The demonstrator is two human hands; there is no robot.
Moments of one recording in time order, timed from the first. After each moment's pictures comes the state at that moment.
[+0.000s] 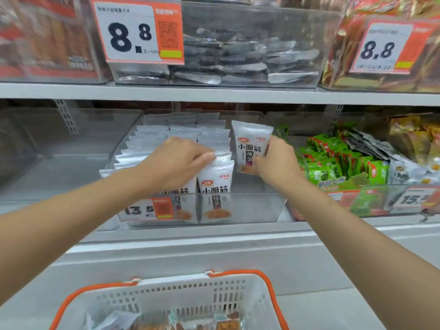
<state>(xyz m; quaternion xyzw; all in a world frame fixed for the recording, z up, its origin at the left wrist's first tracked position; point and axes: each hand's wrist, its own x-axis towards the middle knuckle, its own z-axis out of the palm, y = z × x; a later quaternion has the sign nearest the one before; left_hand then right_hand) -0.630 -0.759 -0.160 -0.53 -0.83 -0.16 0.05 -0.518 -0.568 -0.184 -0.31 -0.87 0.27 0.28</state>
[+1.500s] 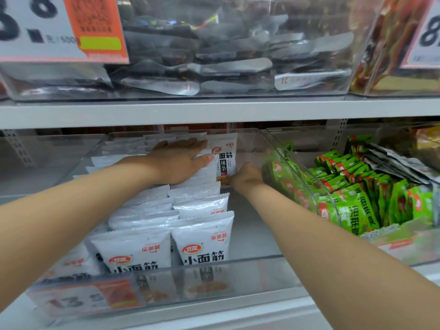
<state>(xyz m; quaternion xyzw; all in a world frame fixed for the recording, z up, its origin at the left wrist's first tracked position) -0.735 -0.654 -0.168 -0.47 -0.88 -0.02 -0.02 -0.659 -0.492 -0.247 -0.39 -0.80 0.42 0.17</state>
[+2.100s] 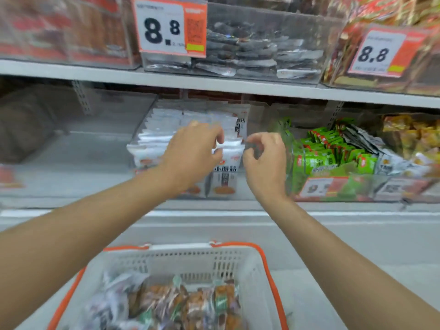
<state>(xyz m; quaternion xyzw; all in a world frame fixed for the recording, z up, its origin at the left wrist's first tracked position) -0.573 -0.777 -0.151 -0.46 -0.84 -0.25 0.15 -0.489 -0.649 -0.193 -0.21 -0.81 0.30 0.46</state>
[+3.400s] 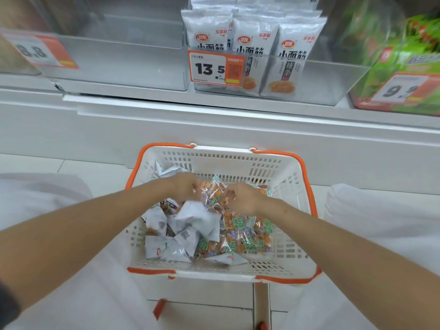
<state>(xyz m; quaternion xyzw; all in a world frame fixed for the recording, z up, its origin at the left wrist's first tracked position) -0.537 -0.949 -0.383 -0.34 -0.84 -0.07 -0.42 -0.416 -0.789 -0.383 -0.15 -0.88 0.35 -0.29</state>
